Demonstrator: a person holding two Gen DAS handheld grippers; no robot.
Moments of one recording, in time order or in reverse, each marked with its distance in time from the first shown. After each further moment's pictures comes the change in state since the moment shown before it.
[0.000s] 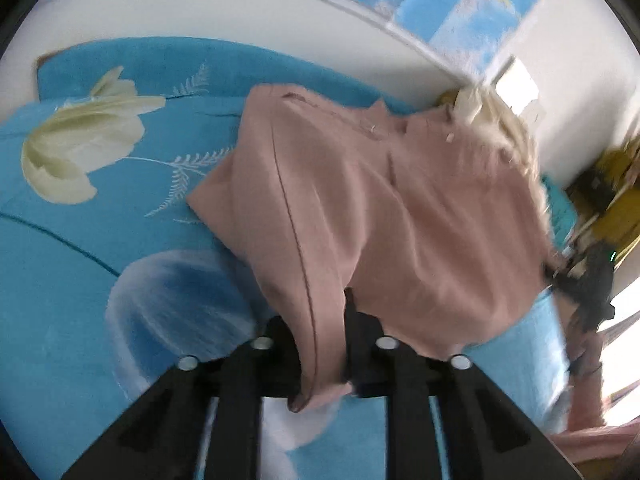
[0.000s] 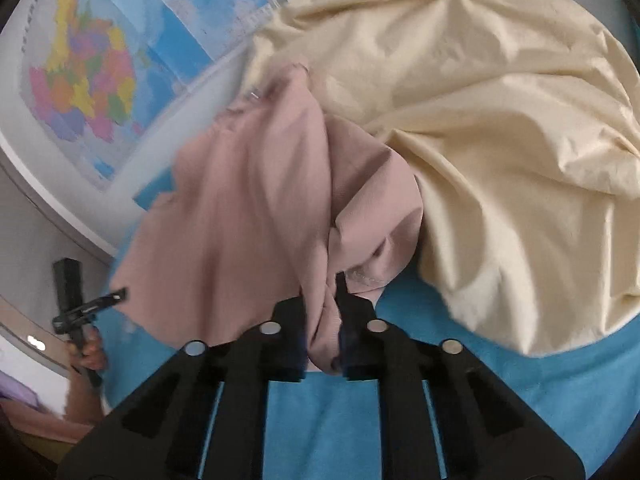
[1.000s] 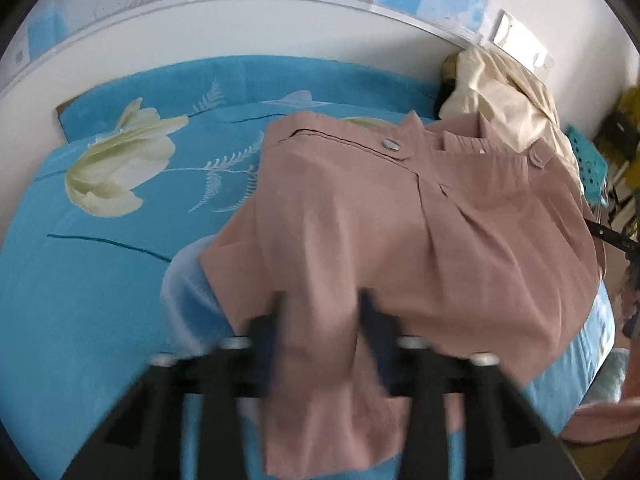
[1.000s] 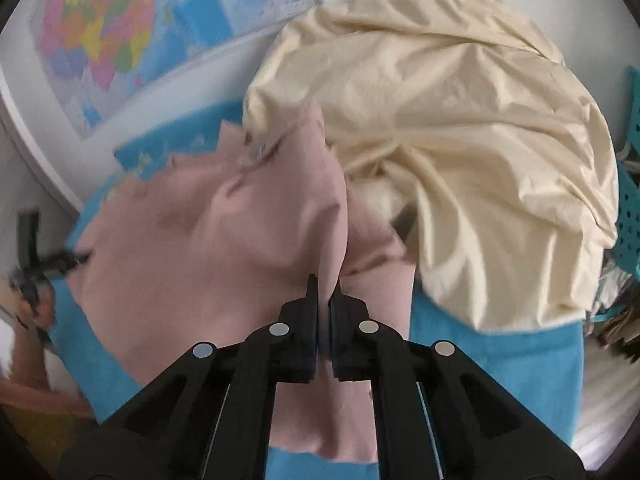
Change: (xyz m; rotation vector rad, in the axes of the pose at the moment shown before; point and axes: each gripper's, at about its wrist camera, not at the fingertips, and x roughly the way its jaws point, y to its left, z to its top) left arm -0.010 -0.020 -0.014 0.167 0.034 0.210; right arm -0.009 0.016 -0.002 -0.186 0.010 -0.182
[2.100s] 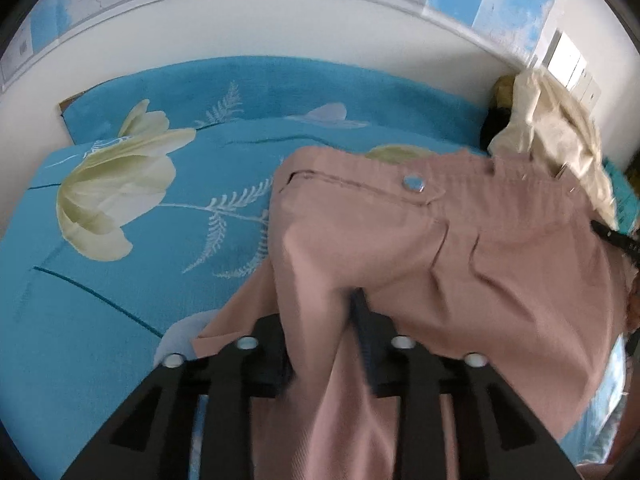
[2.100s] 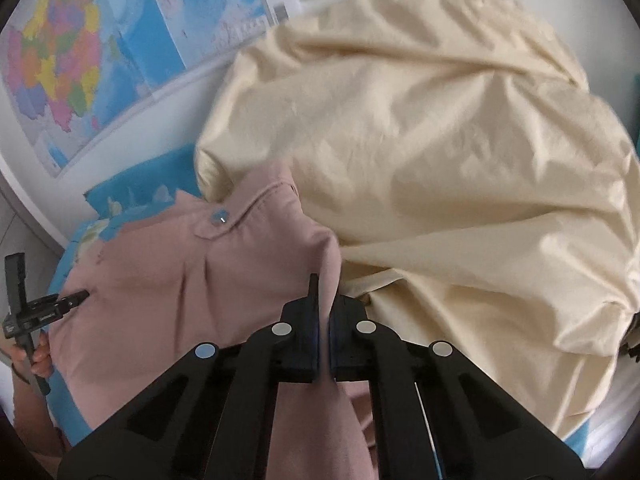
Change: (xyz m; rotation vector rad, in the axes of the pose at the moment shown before) left arm 0.044 0.001 0.042 -0.051 0.013 0.119; right arm 0.069 -0.010 0.065 0.045 -0.014 -0.066
